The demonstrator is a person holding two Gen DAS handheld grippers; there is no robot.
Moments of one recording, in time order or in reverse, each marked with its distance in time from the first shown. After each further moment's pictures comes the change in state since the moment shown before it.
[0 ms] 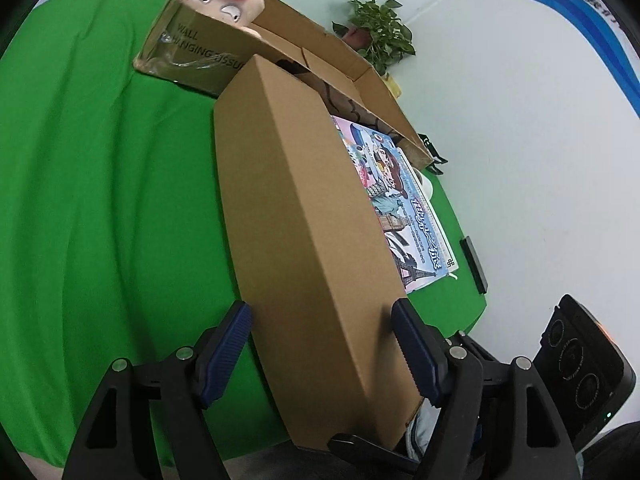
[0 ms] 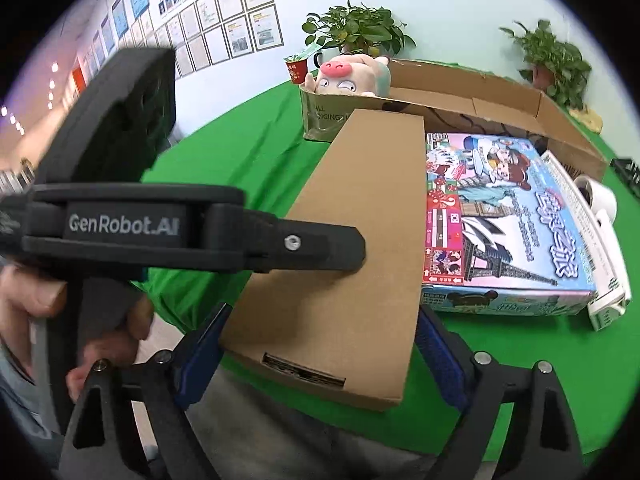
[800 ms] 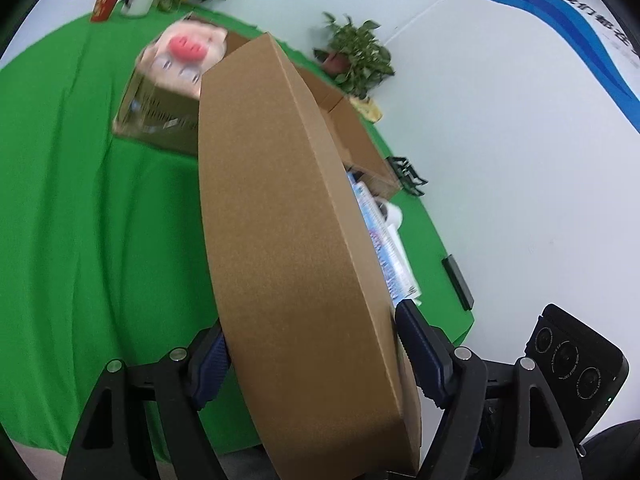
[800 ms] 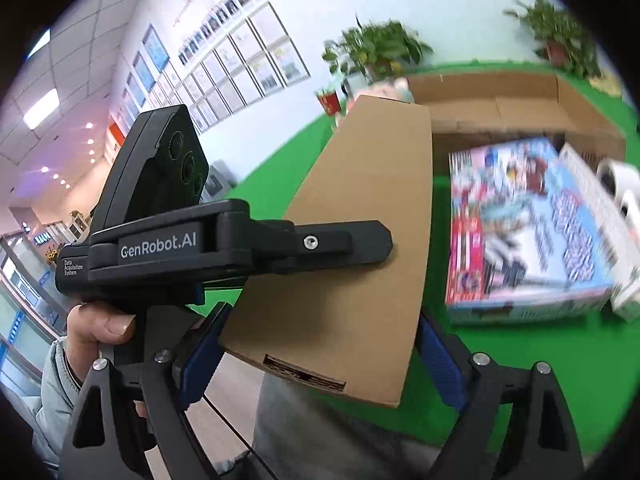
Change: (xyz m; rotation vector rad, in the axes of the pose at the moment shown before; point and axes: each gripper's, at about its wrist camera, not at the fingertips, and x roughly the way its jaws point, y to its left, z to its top) left arm -0.029 -0.049 0.023 0.077 -0.099 -0.004; right arm -0.043 -0.011 0.021 0.086 -0.133 0.216
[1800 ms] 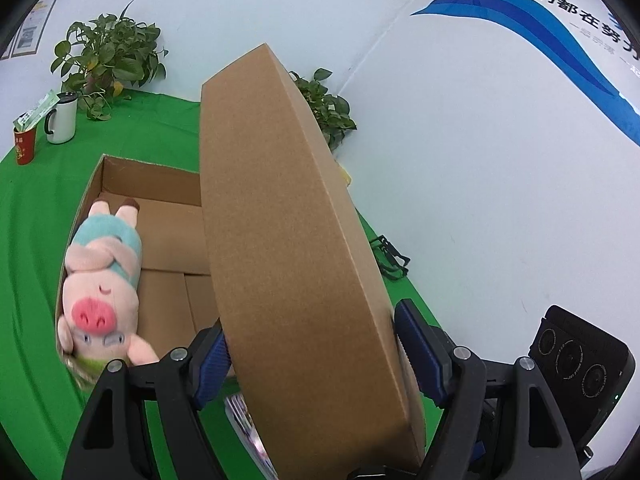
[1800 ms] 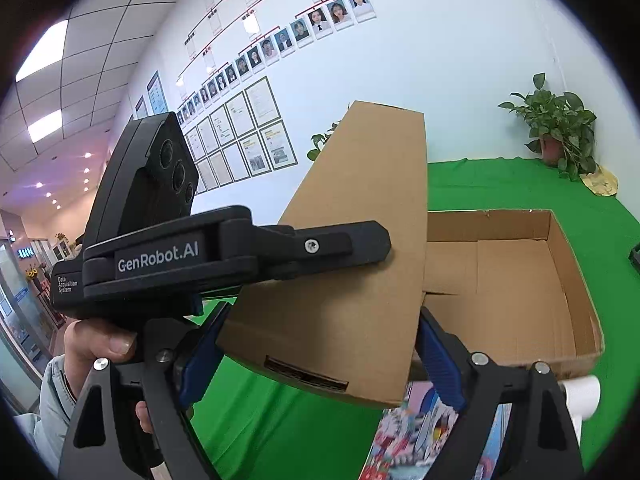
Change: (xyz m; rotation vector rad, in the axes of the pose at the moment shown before) left arm 0.025 -0.059 0.231 0.179 -0.124 -0.025; right arm -0.001 -0.047 0.163 -0.055 -0.220 -0.061
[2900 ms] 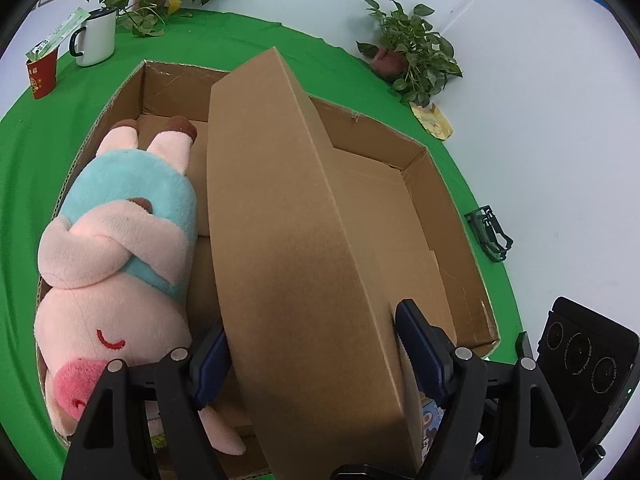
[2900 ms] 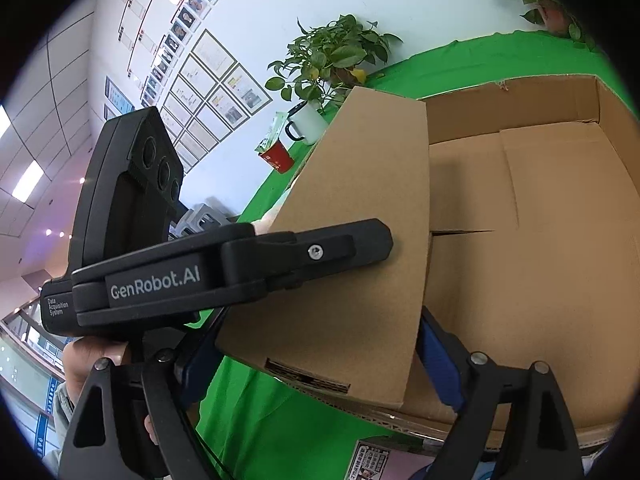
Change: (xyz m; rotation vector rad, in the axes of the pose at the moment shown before) left arm 0.148 0.121 0.017 -0.136 0.258 0.228; right arm 0.123 -0.099 -0.020 0.262 0.283 0.121
